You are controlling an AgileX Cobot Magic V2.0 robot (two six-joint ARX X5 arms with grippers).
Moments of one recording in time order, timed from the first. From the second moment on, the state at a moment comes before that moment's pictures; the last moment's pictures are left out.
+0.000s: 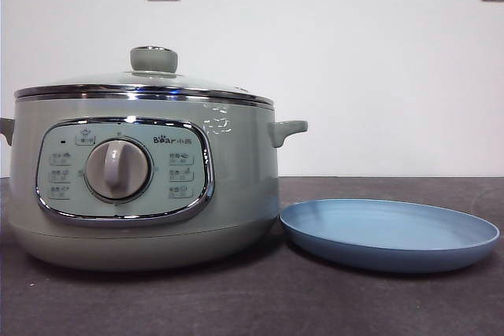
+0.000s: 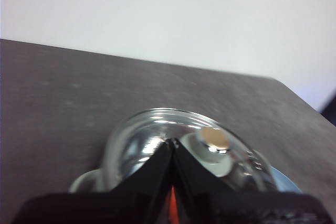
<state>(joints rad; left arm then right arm) -0.03 0.52 0.66 -0.33 0.42 -0.27 0.05 0.64 0.76 -0.31 -0.40 0.26</state>
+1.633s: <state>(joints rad) -0.46 1.38 1.15 -0.54 0.16 0.00 0.05 0.80 0.84 -0.46 -0.52 0.14</state>
